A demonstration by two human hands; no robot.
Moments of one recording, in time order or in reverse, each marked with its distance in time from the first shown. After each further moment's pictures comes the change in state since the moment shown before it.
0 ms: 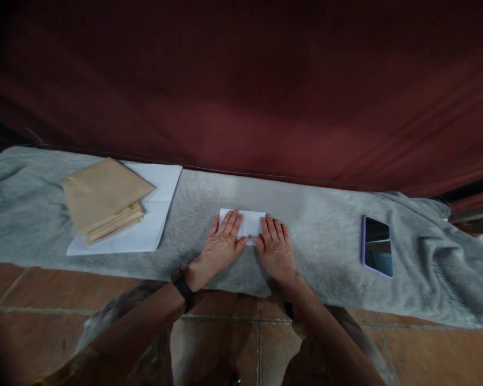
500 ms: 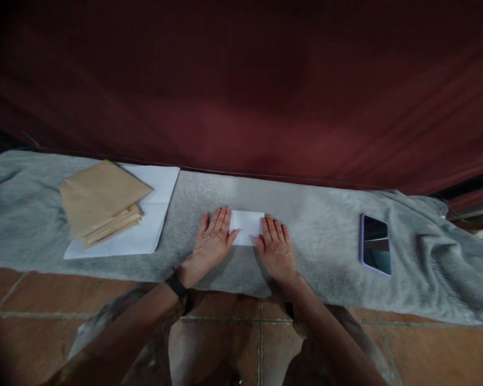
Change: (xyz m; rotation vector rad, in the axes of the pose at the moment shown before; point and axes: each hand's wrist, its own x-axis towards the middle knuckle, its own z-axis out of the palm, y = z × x) left_hand 0.002 -0.015 -0.002 0.023 0.048 -0.099; right_hand -0.001 0.003 -0.002 0.012 -0.001 0.013
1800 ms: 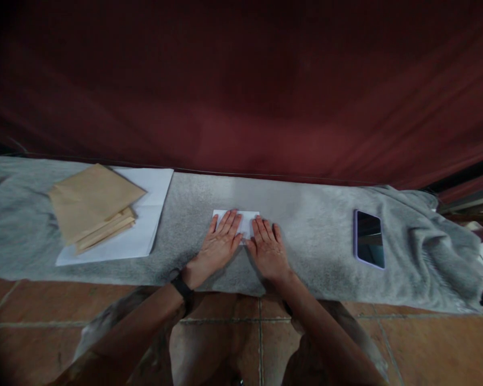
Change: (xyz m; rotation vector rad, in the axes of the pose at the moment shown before) left_hand 0.003 0.018 0.003 -0.054 -0.066 0.156; right_hand -0.002 -0.014 -0.002 0.019 -0.019 -0.038
